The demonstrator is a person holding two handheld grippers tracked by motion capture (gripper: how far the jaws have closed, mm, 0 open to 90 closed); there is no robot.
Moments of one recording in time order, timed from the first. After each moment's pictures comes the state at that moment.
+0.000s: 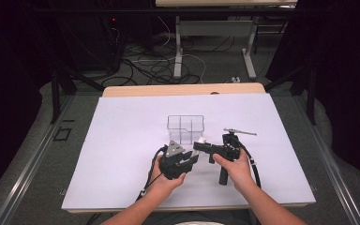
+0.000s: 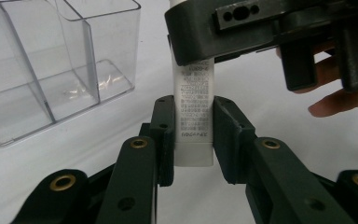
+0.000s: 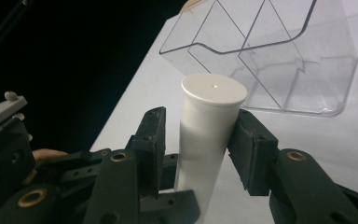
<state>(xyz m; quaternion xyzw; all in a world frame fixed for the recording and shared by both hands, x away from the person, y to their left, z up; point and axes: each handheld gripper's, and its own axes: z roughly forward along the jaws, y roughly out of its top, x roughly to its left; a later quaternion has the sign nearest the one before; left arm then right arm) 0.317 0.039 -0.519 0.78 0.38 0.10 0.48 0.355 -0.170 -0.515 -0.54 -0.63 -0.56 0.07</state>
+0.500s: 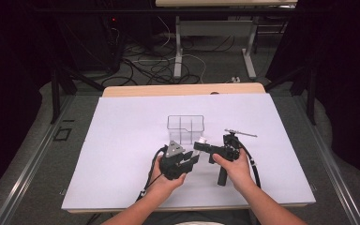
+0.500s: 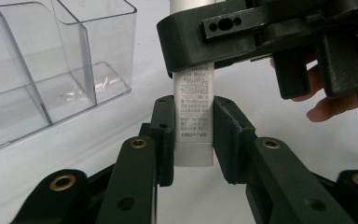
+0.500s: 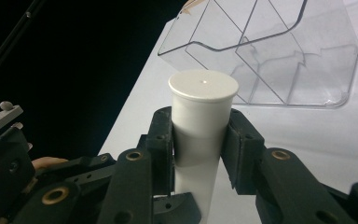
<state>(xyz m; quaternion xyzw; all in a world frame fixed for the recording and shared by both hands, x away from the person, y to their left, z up) 0.316 0.039 -0.517 0.78 0.37 0.10 0.48 0.355 -0.171 -0.519 -0.55 -0.61 -0.56 0.09</state>
